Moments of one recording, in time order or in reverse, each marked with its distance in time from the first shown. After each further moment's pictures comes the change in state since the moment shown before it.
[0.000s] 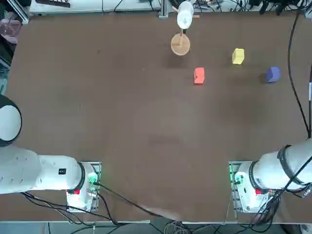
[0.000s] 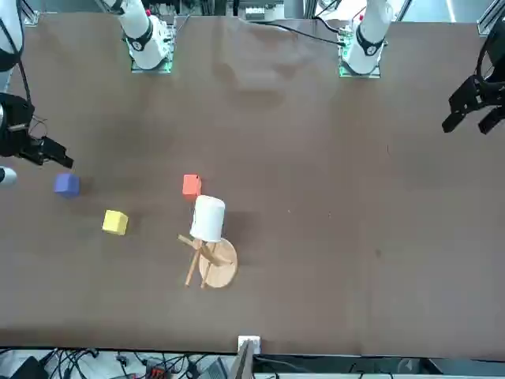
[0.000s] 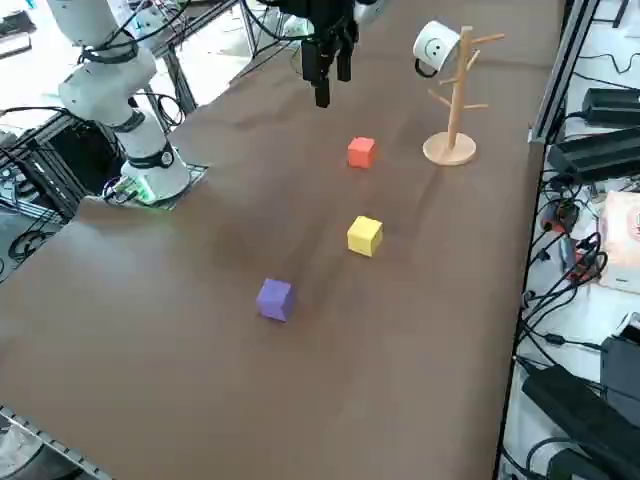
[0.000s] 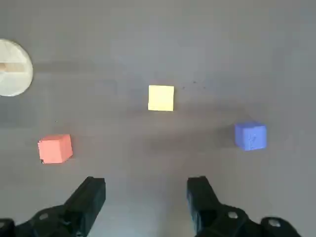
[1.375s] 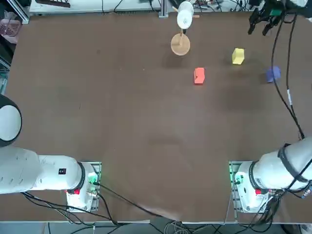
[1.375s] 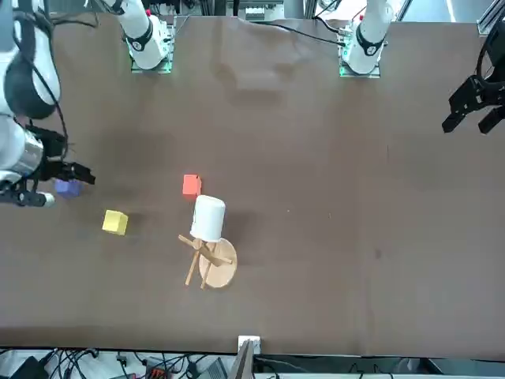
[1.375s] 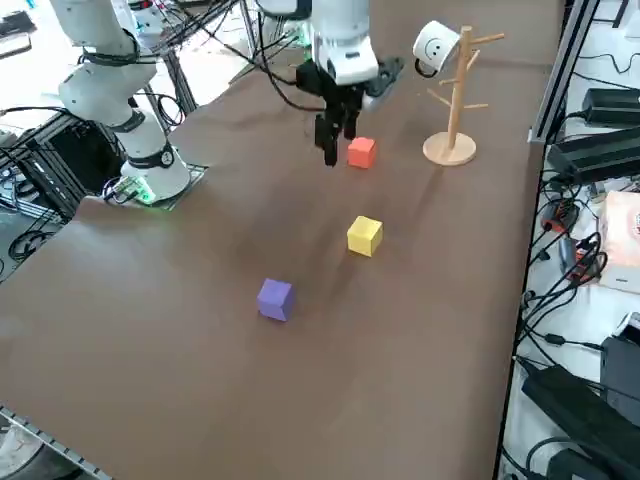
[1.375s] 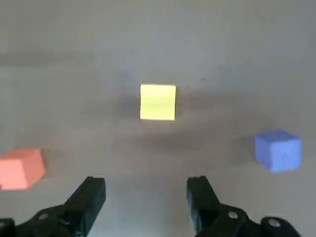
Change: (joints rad) arm -0.002 0.077 -0.002 -0.257 -0.006 0.309 0.000
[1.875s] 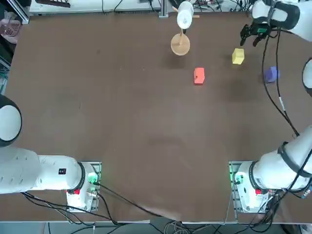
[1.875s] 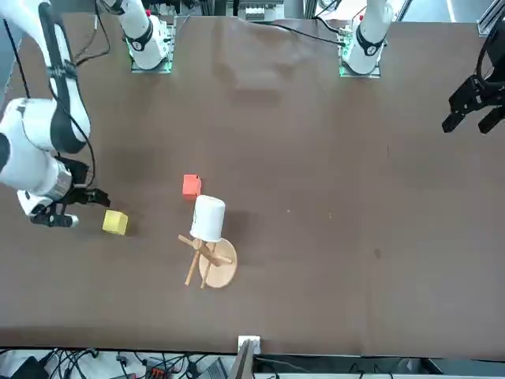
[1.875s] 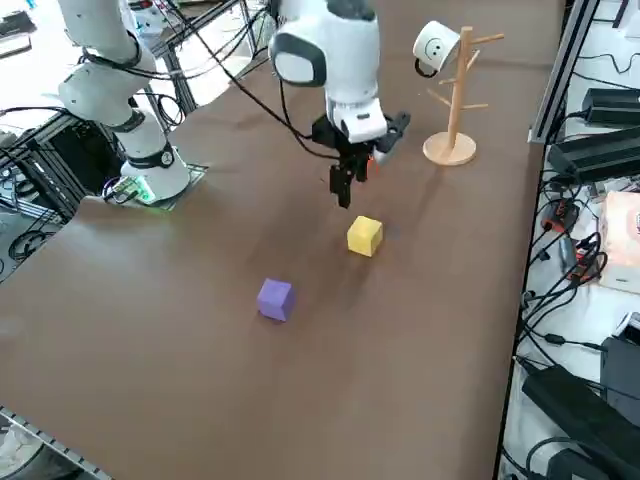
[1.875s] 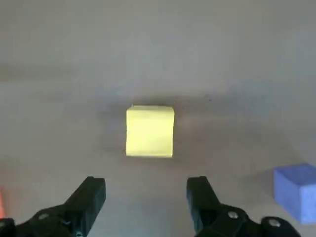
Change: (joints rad) arm -0.001 0.152 -0.006 -0.052 -0.022 0.245 0.000
